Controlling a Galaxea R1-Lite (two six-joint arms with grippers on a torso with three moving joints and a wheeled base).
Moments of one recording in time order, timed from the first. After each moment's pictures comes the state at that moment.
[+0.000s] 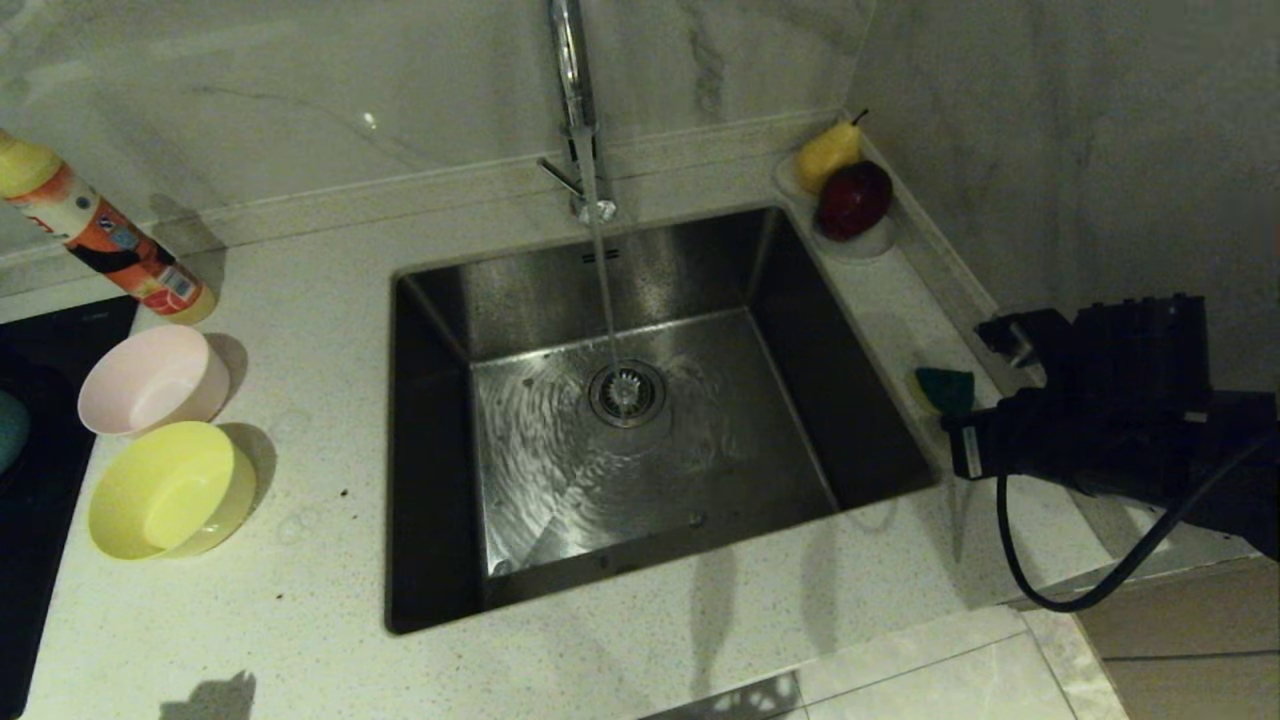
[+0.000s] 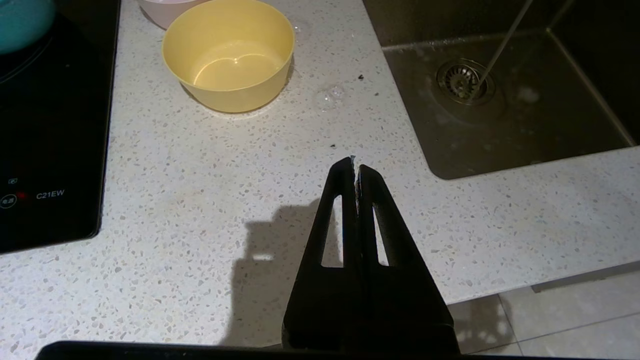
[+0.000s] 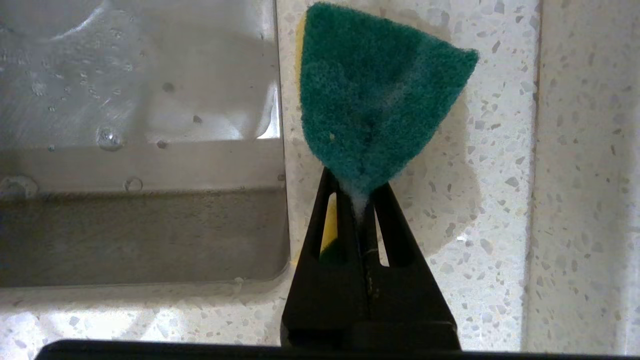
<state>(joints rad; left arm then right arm) -0.02 0.00 0.00 -0.12 0.02 -0.01 0.23 1.68 -0.89 -0.37 -0.13 -0.03</state>
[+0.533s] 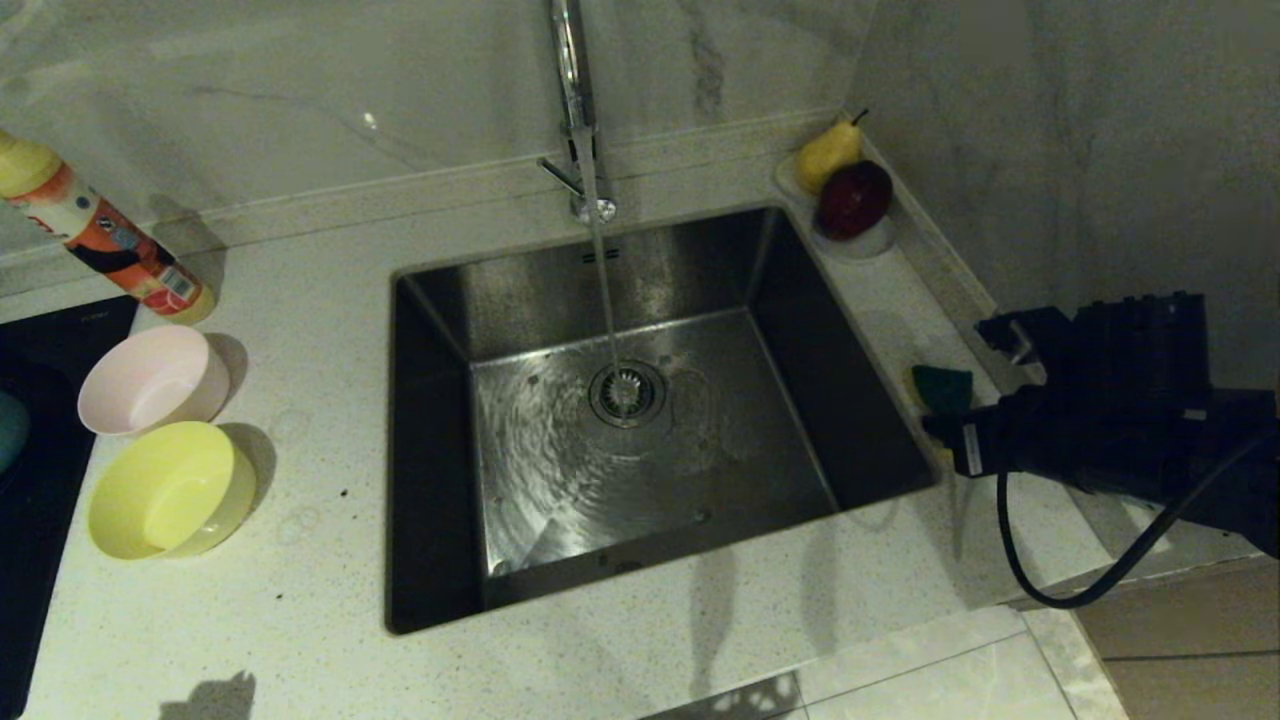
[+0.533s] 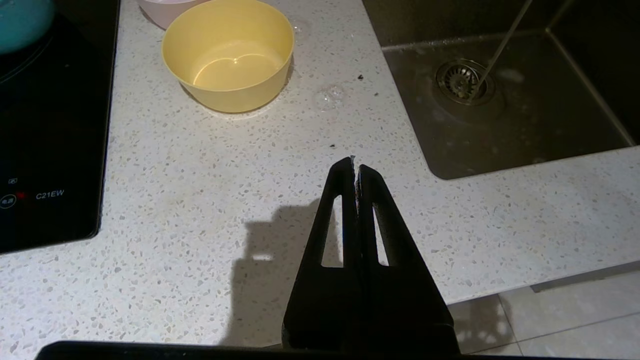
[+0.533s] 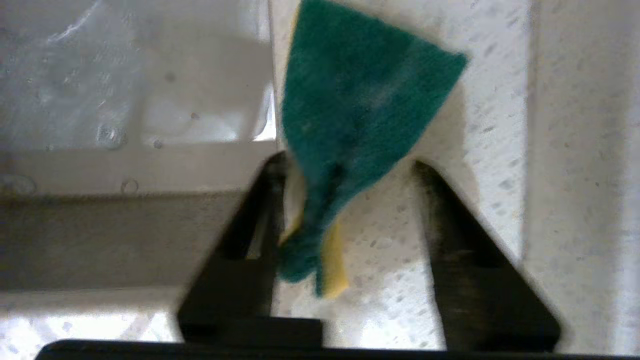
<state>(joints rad) -0.02 0.00 0.00 -0.12 0.02 -0.01 0.23 1.68 -0.89 -0.36 -0.14 -0.03</state>
